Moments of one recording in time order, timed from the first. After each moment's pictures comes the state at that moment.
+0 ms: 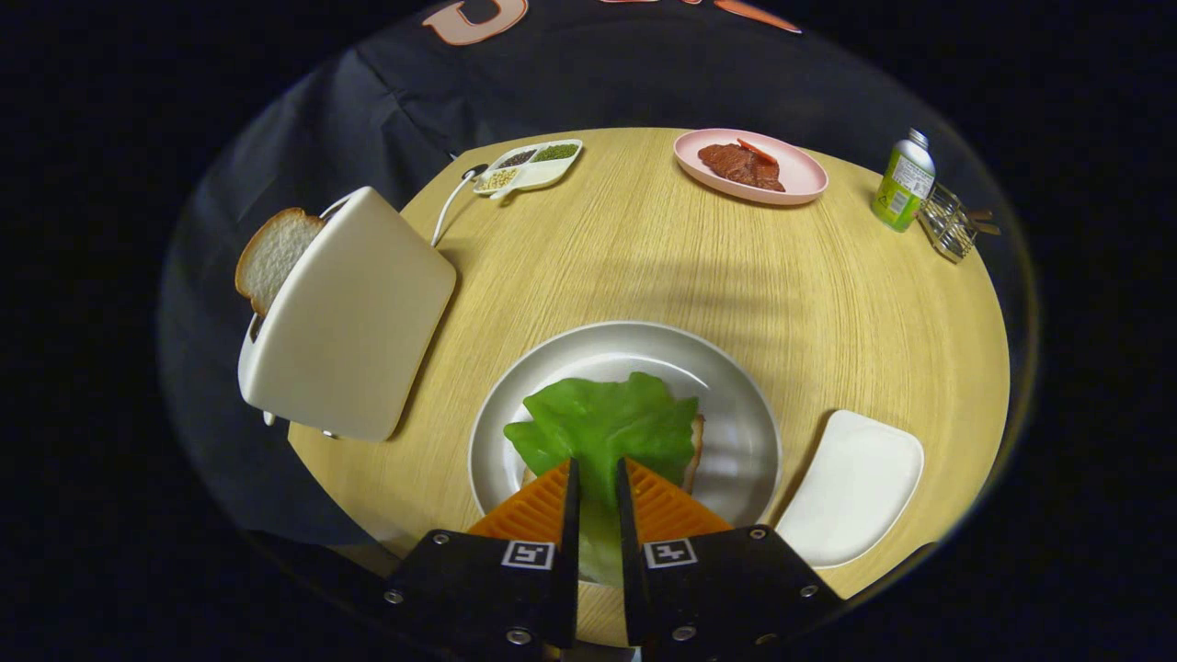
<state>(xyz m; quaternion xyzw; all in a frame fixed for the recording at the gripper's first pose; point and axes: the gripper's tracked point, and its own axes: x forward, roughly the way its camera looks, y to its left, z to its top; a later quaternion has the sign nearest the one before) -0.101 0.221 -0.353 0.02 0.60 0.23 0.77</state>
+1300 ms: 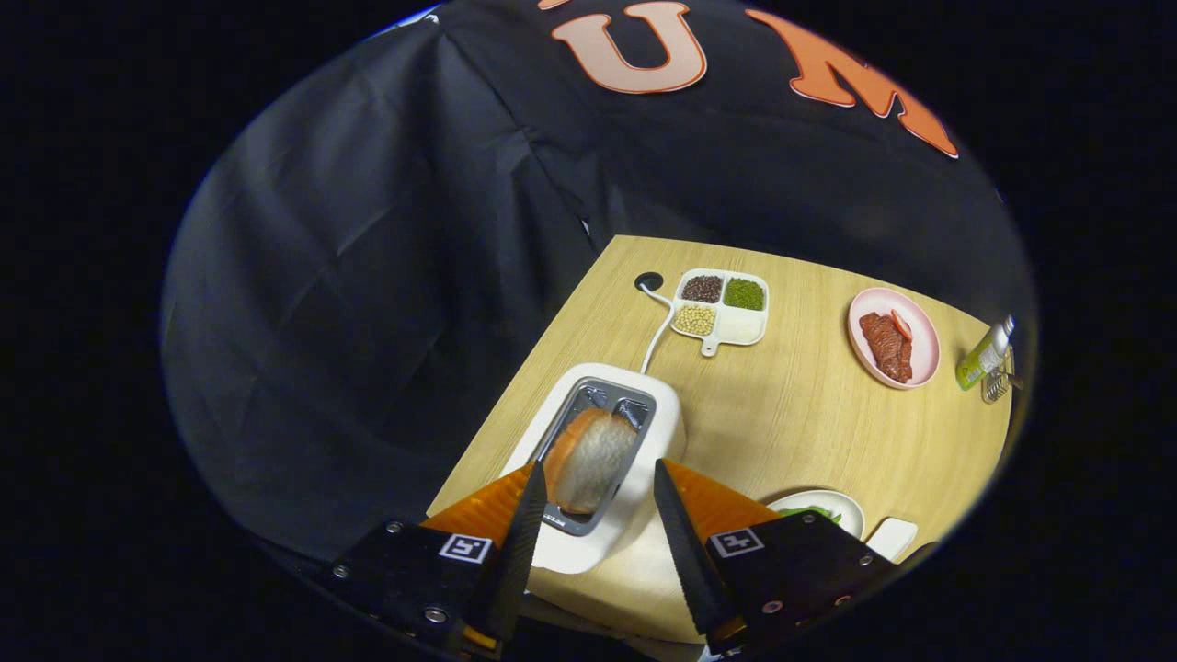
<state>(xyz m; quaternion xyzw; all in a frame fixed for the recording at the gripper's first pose) -0.043 0.444 -0.157 0.03 0.53 0.34 0.78</state>
